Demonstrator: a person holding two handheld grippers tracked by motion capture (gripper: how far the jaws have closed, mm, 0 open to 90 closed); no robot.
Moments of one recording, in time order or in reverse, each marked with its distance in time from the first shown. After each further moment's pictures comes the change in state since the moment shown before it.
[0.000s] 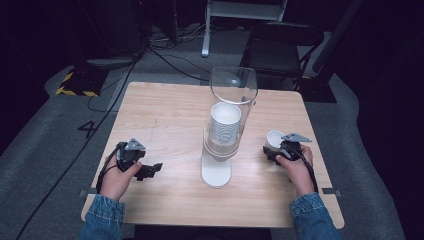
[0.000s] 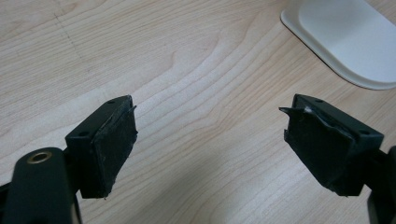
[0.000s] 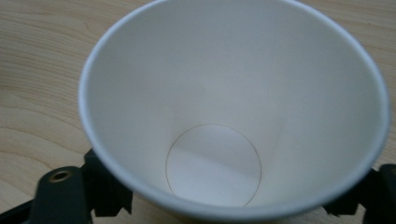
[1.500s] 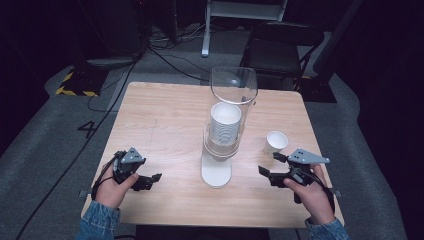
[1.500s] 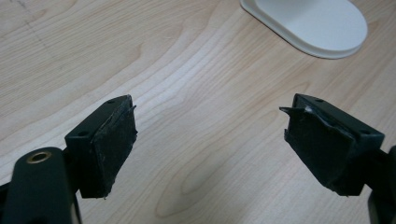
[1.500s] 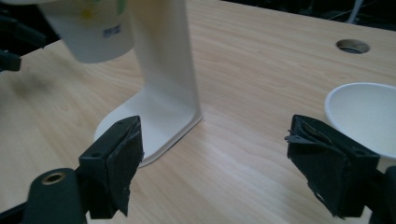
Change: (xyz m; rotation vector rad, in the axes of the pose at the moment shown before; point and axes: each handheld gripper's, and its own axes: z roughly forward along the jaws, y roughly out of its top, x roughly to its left) left arm -0.018 -0.019 -0.017 -0.019 -0.055 0.111; right arm 0.066 0.004 -0.110 -0.137 0.313 -0.111
